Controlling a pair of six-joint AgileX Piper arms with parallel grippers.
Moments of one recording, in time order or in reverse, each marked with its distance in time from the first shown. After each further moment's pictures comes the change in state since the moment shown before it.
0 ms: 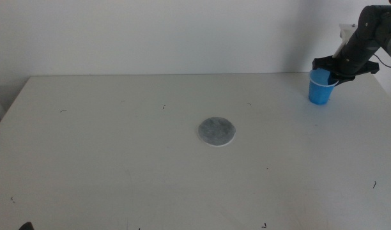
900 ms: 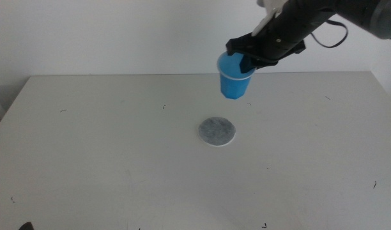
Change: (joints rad) left arm 0.000 0.000 0.000 0.000 0.000 0.000; right arm 0.405 -0.528 0.476 0.181 -0.111 -0.031
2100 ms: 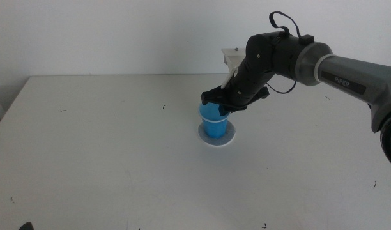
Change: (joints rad) left arm 0.000 0.000 0.000 0.000 0.000 0.000; right arm 0.094 0.263 0.001 -0.069 -0.154 0.085
